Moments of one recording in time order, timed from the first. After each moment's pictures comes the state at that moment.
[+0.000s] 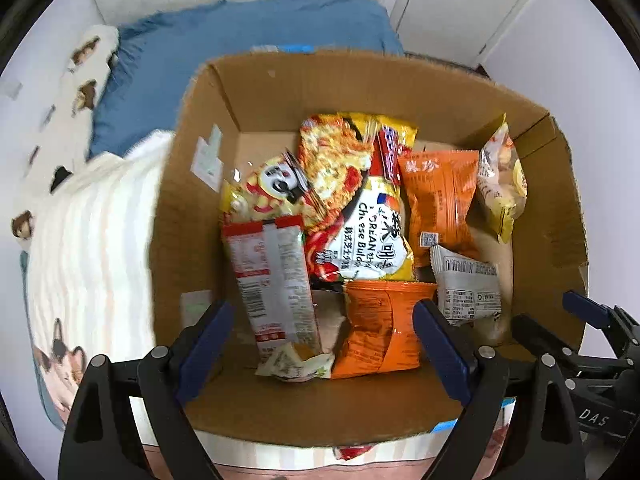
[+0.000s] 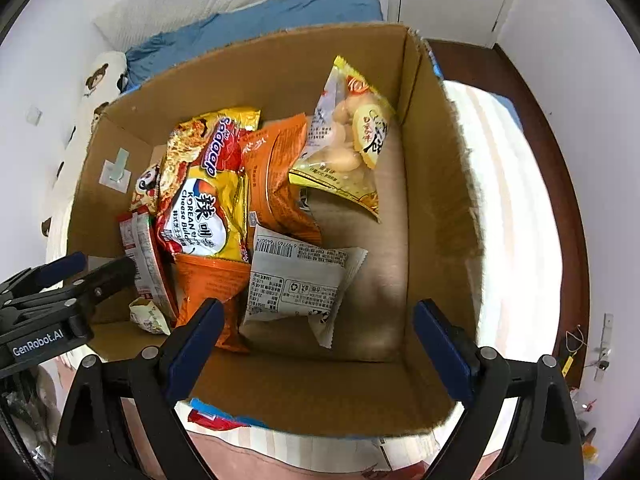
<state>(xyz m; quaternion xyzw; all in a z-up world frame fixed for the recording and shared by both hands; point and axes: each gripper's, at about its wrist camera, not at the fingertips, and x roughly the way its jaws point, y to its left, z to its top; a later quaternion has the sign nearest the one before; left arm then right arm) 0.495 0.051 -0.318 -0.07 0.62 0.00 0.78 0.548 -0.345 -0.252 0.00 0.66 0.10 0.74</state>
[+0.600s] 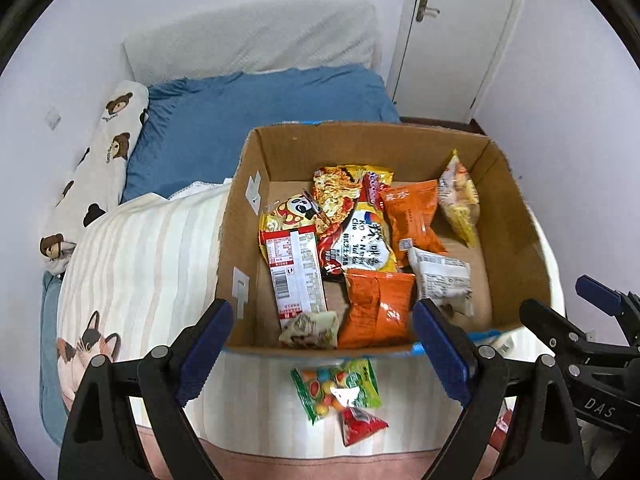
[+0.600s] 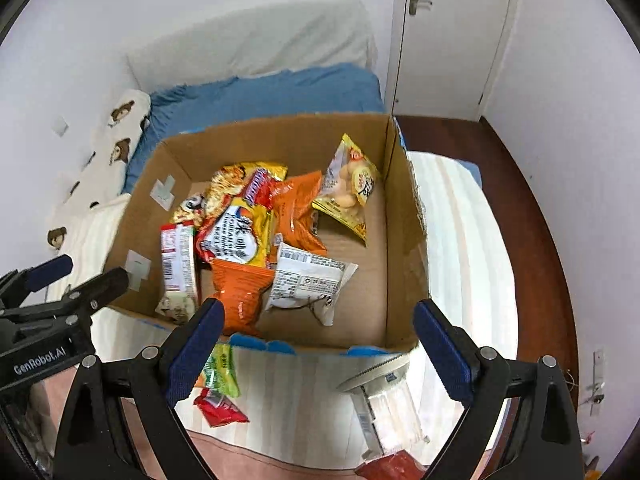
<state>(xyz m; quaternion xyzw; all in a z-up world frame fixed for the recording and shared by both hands) 0.406 0.039 -0.249 -0.05 0.50 0.02 0.86 0.466 -0.349 -0.169 -0.03 0.54 0.10 0.84</state>
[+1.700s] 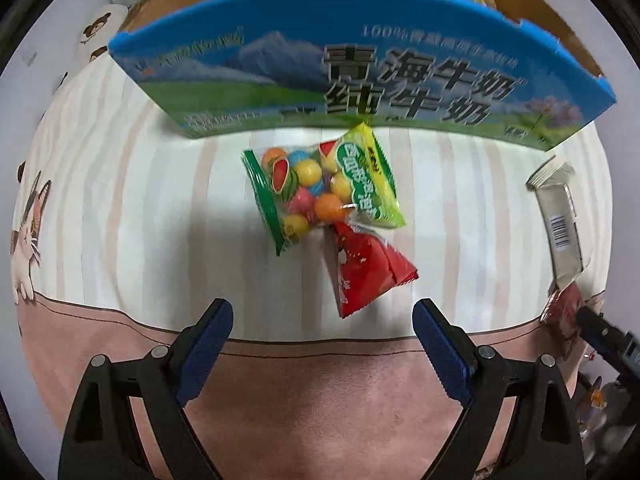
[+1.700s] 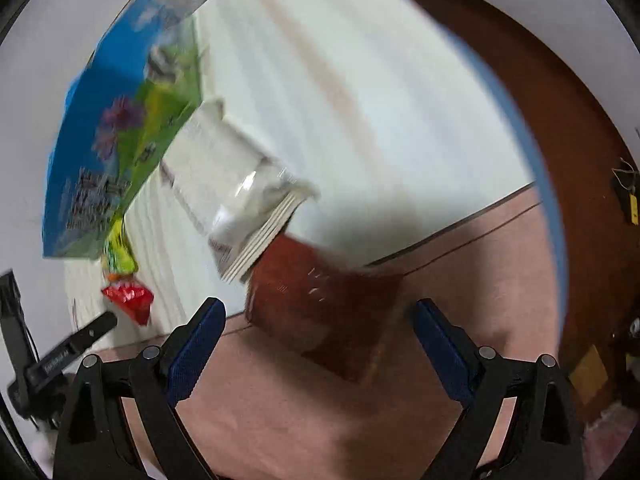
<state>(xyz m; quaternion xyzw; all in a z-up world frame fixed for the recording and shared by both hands) 0.320 -0.004 -0.408 -0.04 0.64 0.01 0.76 0.314 -0.519 -0.346 0.23 0.66 0.02 0.72</state>
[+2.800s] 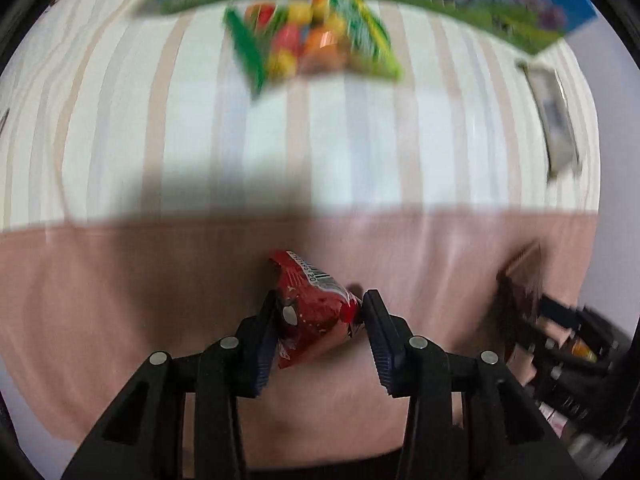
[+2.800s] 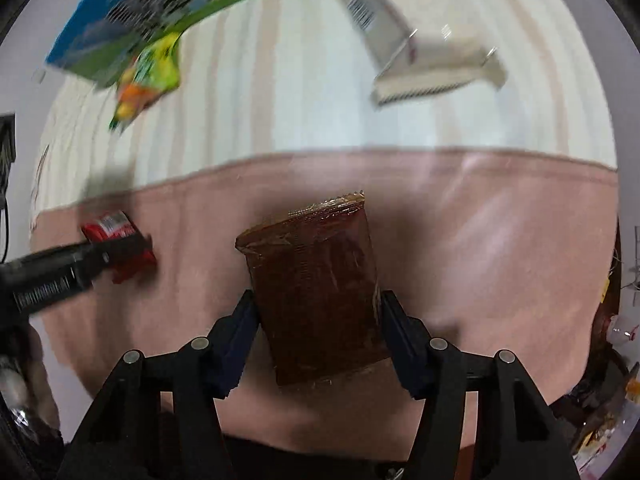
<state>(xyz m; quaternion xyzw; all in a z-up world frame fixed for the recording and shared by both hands) 0.244 0.002 -0.464 -0.07 0.71 -0.05 0.70 0.248 -0.384 -0.358 0.04 0.72 0.10 0.69</state>
